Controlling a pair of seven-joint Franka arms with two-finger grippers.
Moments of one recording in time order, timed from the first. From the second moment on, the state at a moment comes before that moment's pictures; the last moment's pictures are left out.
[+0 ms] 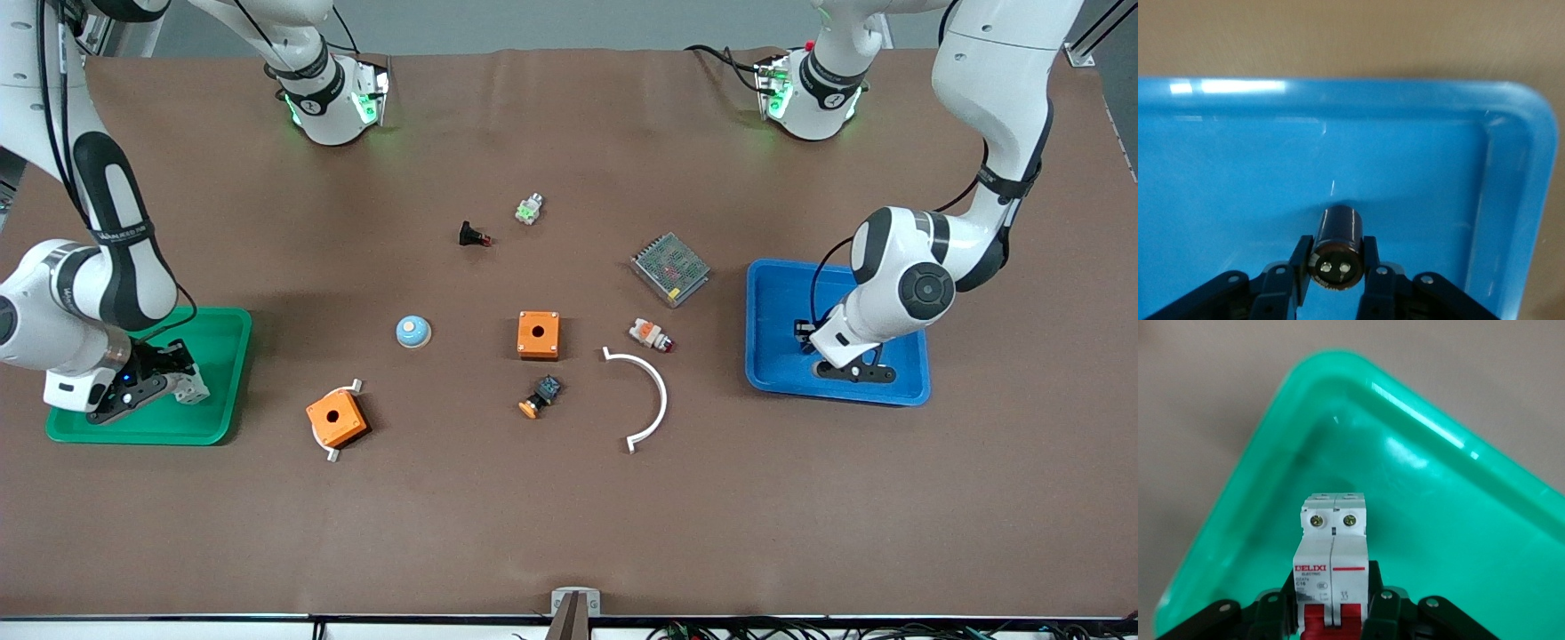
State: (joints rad) left arm 0.00 0.42 -0.15 -2.08 0.06 2.40 -0.09; right arm -0.20 0.52 -0.07 -1.81 -0.02 2.28 -0.79
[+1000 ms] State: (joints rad) left arm -0.36 0.74 -0.17 -1.41 0.00 2.22 -0.68; right arm 0.35 0.40 0.01 -1.67 -0.02 2.00 0.33
